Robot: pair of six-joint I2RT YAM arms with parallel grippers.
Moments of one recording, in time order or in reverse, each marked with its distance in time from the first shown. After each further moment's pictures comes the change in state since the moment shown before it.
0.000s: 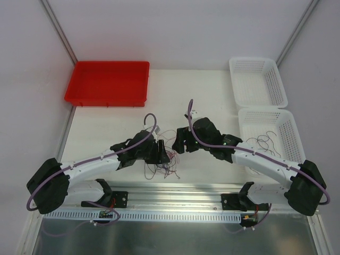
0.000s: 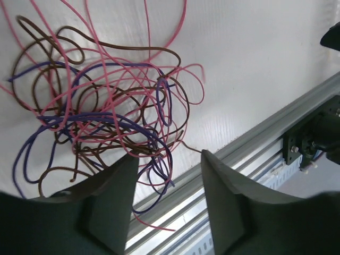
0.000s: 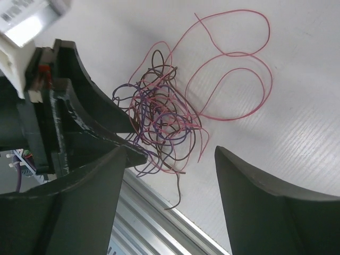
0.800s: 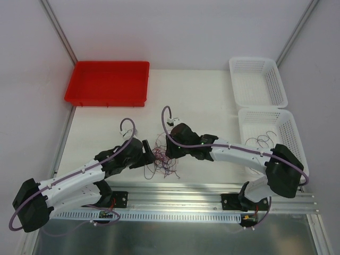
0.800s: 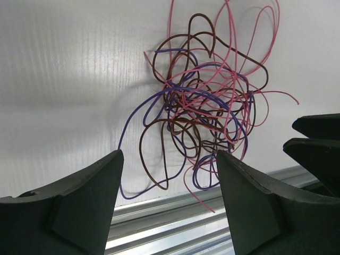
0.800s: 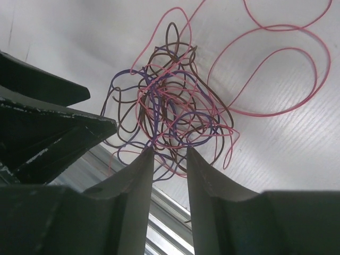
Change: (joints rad) left arm 0.000 -0.309 -0.079 -0.291 -0.323 -0.214; right arm 0.140 0.231 0.124 -0.045 0.081 0.063
